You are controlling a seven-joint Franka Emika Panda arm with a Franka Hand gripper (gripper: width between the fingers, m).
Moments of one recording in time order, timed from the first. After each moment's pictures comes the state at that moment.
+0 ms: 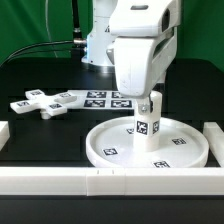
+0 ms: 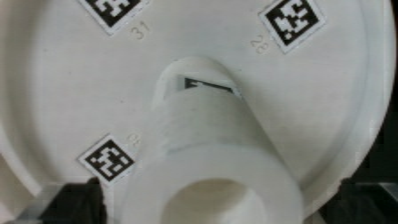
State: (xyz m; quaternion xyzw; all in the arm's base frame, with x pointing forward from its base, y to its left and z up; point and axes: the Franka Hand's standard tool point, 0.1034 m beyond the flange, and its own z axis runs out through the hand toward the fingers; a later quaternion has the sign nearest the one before) arm 0.558 0.037 0.080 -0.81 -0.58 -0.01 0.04
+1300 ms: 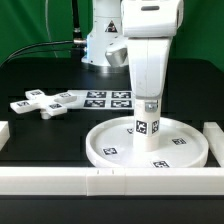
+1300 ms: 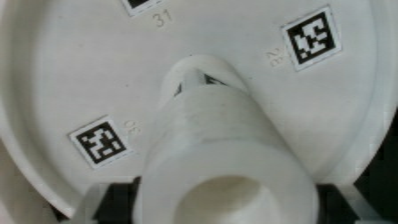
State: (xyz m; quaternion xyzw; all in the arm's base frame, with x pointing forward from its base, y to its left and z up) arm 0.559 0.037 0.080 -0.78 -0.62 -0.01 0.03
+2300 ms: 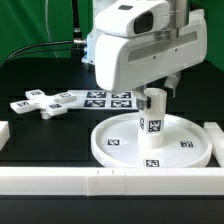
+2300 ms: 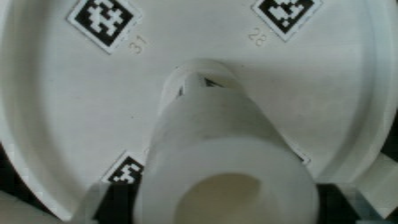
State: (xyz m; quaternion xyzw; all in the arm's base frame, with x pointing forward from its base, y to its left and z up) arm 0.559 0.043 0.081 -0.96 -0.26 0.01 0.04
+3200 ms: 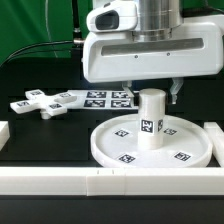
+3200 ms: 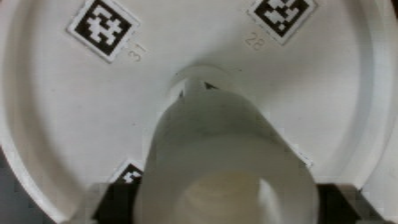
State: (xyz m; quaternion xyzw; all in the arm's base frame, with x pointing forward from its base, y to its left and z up) arm 0.561 0.038 0.080 -1.00 0.02 0.01 0.04
